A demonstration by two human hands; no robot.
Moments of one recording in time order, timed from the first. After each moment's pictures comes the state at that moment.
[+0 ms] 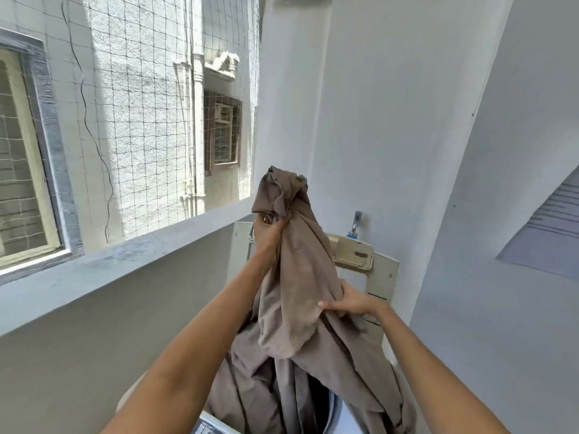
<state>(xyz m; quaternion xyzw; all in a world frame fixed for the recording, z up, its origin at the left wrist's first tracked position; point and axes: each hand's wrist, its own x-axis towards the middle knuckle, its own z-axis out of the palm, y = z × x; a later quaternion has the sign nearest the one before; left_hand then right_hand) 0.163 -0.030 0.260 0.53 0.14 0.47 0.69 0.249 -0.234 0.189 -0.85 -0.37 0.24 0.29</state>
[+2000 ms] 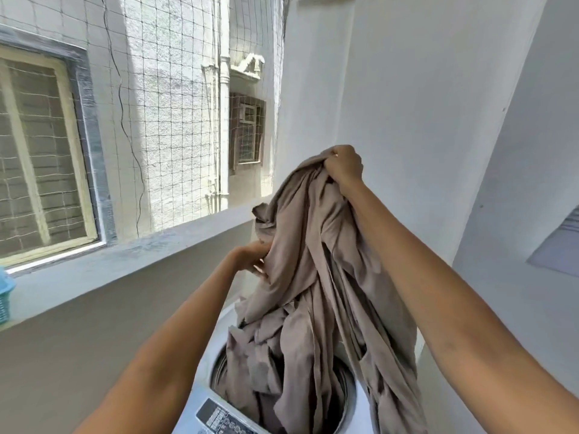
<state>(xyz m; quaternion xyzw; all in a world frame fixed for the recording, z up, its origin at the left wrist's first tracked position) 0.090 0.013 0.243 0.79 0.29 0.03 0.53 0.197 -0.134 0.410 -0.79 -0.34 -0.15 0.48</state>
